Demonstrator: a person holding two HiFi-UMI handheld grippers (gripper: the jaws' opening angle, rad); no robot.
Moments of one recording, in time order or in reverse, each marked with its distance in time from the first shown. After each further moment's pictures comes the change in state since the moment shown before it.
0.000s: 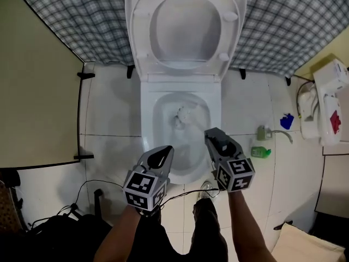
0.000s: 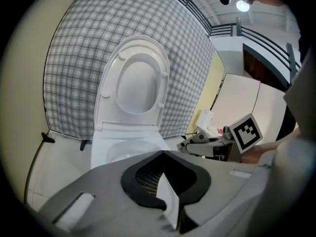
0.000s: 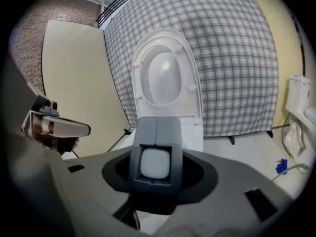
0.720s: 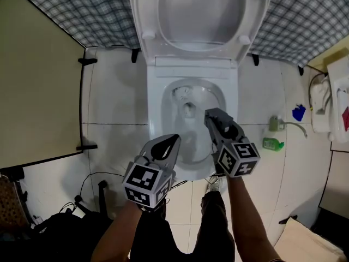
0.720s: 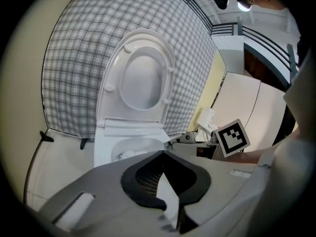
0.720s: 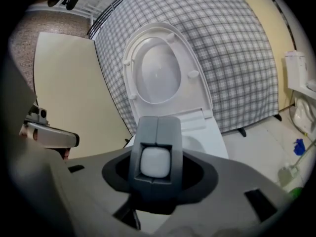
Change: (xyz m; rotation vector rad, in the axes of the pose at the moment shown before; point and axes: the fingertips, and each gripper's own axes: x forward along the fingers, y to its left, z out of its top) left arm 0.014 0.029 -0.005 0.002 0.020 -0.008; right arm 0.071 0.013 -0.001 0.134 -0.081 0.046
